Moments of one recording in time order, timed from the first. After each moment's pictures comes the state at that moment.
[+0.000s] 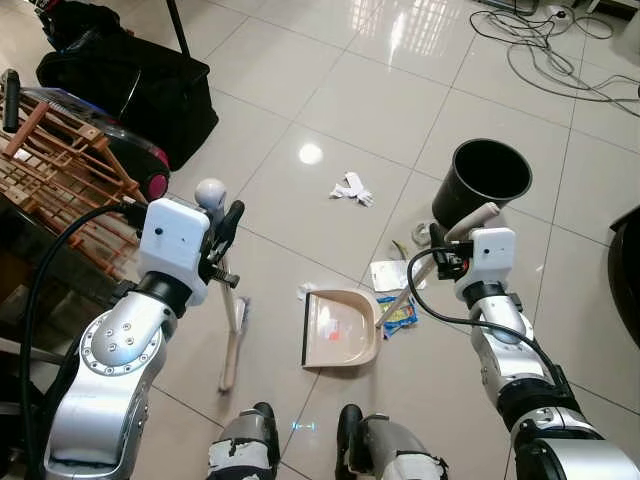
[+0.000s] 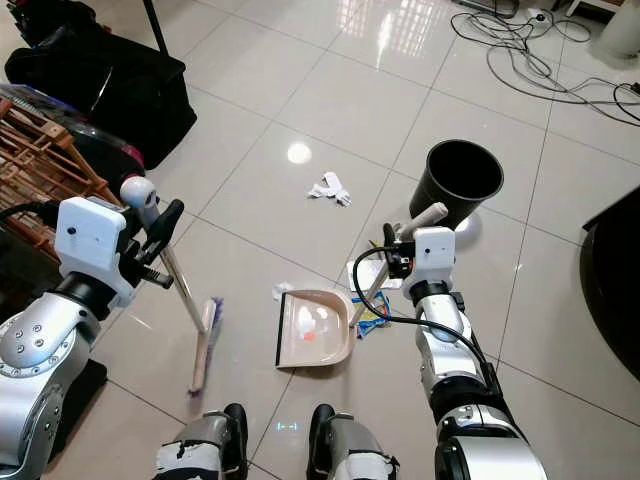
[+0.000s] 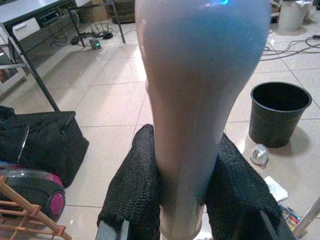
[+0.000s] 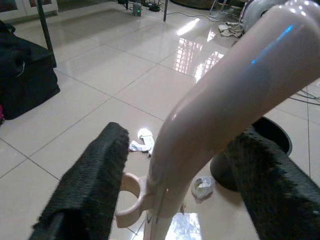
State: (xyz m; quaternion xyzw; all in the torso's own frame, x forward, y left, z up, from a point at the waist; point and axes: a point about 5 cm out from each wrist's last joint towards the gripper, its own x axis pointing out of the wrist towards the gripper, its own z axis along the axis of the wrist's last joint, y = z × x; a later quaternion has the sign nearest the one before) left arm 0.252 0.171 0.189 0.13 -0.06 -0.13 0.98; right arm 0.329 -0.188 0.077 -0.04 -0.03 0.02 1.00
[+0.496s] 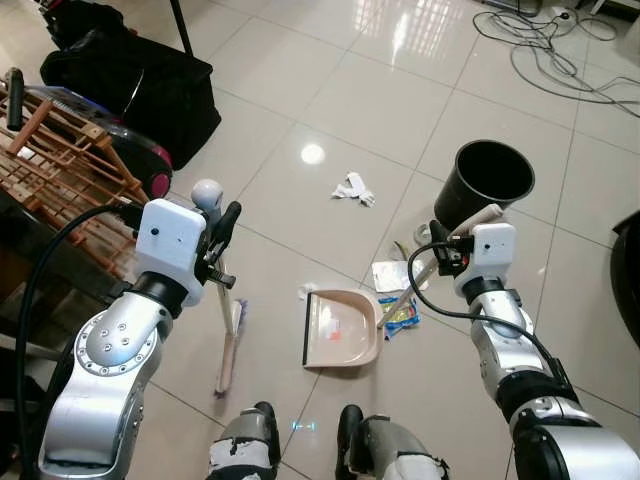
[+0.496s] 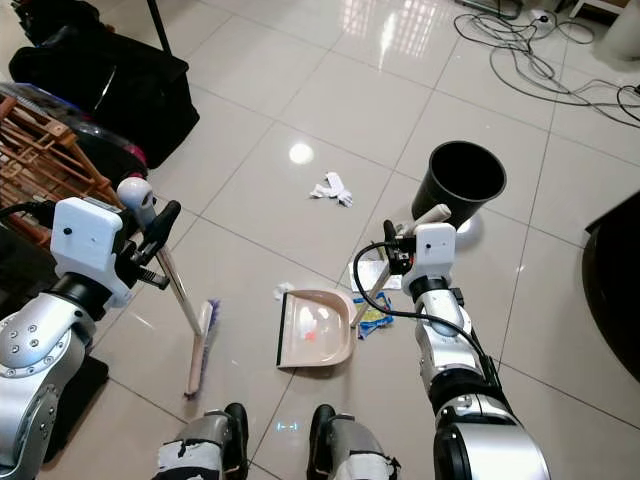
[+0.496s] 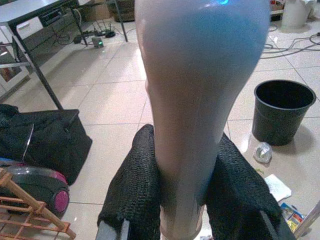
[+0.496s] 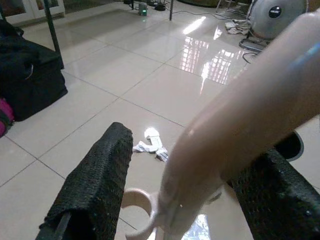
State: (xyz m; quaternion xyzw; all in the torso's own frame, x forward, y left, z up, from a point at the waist) left arm 0.252 0.175 0.190 0.14 -0.06 -0.14 0.98; right arm 0.335 -0.187 0.081 -0.03 -0.03 0.03 1.00
